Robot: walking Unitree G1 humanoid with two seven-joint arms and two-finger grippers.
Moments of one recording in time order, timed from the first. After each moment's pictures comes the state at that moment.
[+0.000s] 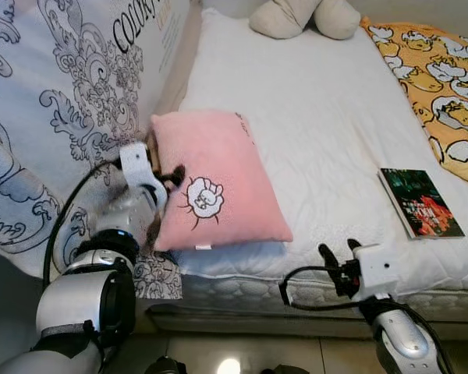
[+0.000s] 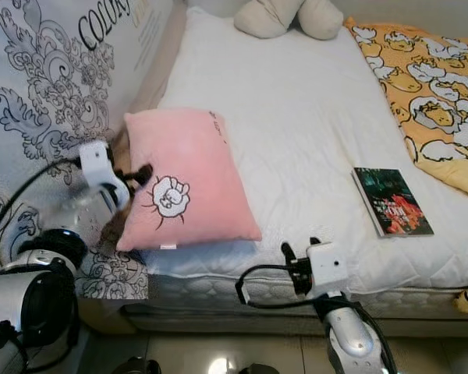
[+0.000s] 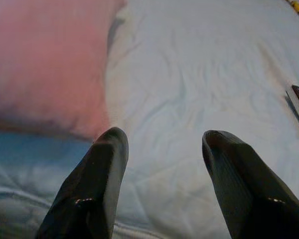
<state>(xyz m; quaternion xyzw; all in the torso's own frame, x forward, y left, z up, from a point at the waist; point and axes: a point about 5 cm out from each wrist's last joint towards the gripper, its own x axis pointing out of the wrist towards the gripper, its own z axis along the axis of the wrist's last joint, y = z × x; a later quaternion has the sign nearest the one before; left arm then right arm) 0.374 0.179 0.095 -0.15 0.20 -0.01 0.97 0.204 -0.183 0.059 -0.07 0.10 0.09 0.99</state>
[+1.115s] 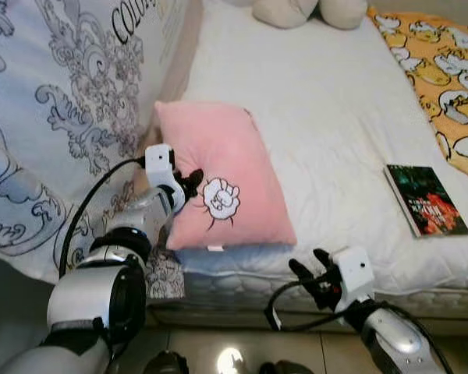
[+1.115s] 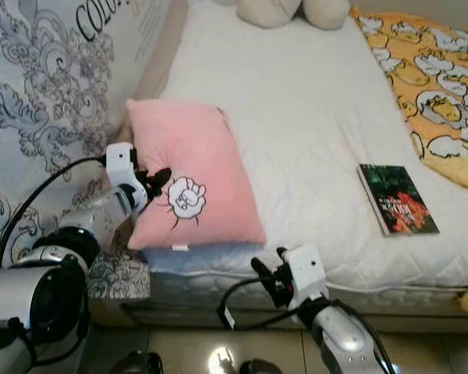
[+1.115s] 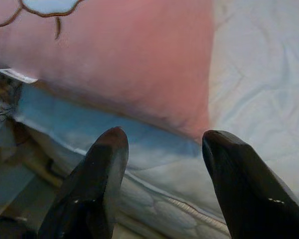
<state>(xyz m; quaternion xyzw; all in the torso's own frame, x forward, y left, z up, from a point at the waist) 0.376 0.153 0.097 -0.14 0.20 -0.11 0.96 0.200 -0.156 0.061 -0.02 0.16 0.23 0.96</state>
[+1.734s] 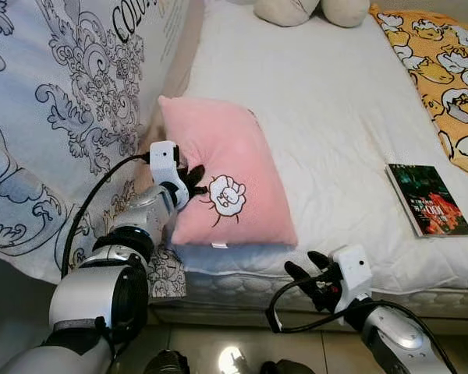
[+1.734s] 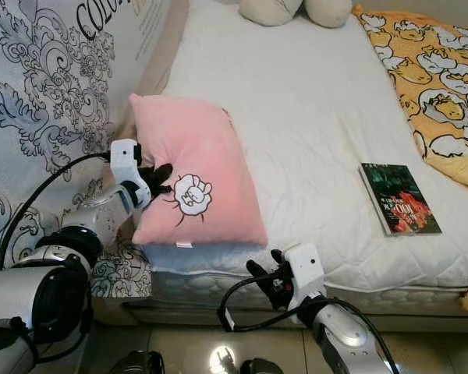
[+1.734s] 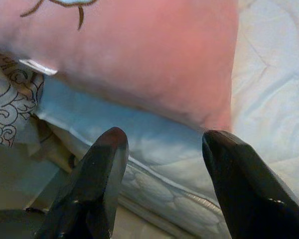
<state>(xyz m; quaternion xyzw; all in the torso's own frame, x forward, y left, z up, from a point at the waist) 0.379 0.149 0.105 -0.14 0.17 -0.14 0.97 0.201 -0.157 0.061 0.01 0.17 0.26 0.95</state>
